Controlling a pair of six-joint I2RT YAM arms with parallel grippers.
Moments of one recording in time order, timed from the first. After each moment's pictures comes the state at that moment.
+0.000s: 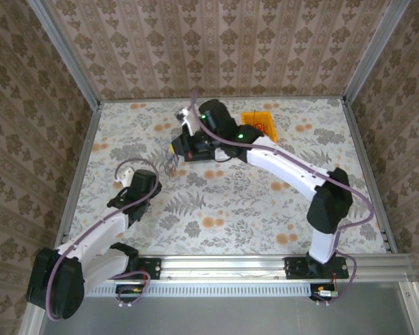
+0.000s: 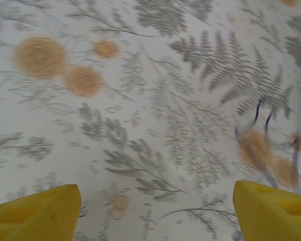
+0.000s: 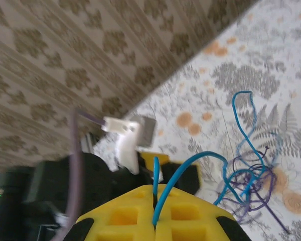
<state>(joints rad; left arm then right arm) -0.44 1.00 0.43 -0.28 -0.40 -0.87 0.76 1.79 1.71 -0.37 -0.51 0.35</state>
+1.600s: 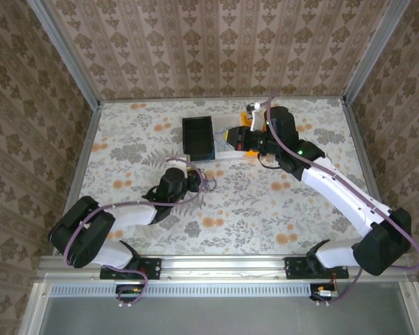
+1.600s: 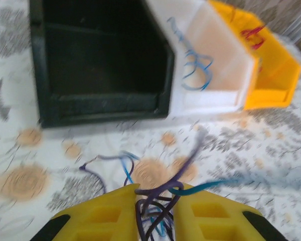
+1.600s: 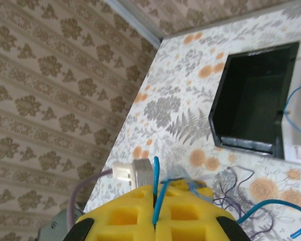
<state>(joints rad) -0.74 1.40 0.43 0.53 -0.18 -0.54 0.52 1.33 1.22 -0.26 -0.33 0.65</state>
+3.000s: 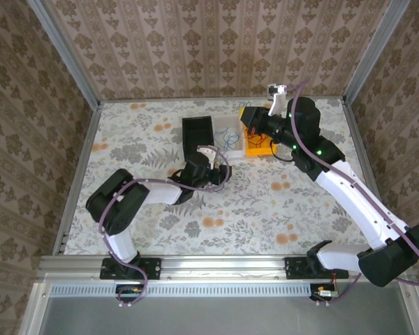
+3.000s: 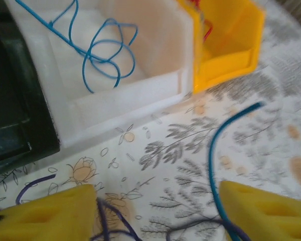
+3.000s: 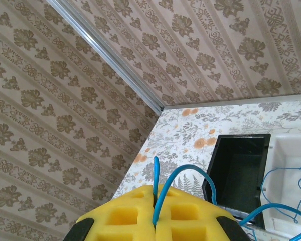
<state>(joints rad) -0.79 1.79 0.79 0.48 -0.01 -0.39 0.45 1.25 1.29 -0.20 -0.25 0.61</state>
